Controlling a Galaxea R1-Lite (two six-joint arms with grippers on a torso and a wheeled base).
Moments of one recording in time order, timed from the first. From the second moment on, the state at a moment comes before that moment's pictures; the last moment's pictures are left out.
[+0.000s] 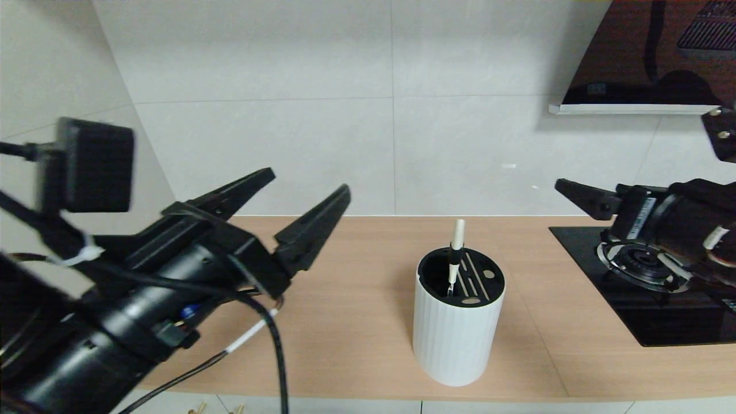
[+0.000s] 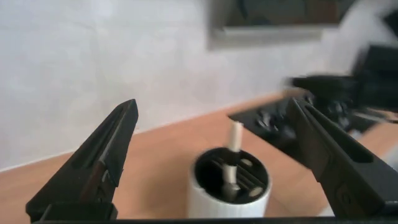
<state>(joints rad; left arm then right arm) -0.76 1.38 -0.48 -1.15 0.19 -0.05 0.47 1.30 -0.68 -0.62 -0.23 0.17</state>
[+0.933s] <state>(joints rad) -0.18 0.23 -0.55 0.08 0.08 0.00 0.11 0.27 -0.41 -0.11 -0.20 -0.01</state>
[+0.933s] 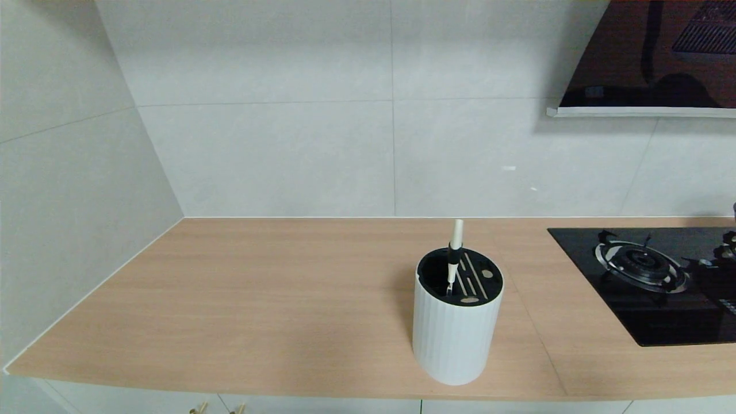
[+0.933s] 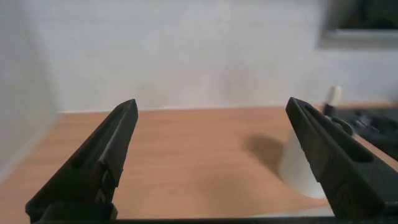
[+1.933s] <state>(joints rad) 0.00 0.00 -0.19 -0.05 0.08 0.05 0.00 0.00 -0.14 -0.03 -0.05 0.06</state>
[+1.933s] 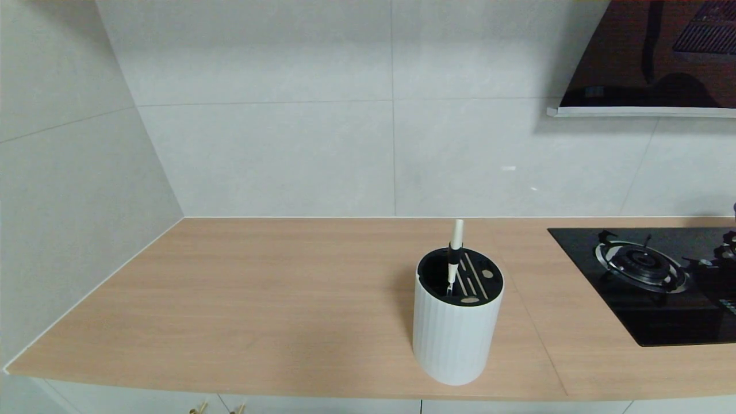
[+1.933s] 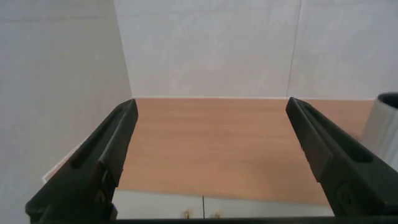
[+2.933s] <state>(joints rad) 0.00 0.00 0.00 0.01 -0.08 0.02 0.00 0.00 0.00 0.00 0.01 0.02</state>
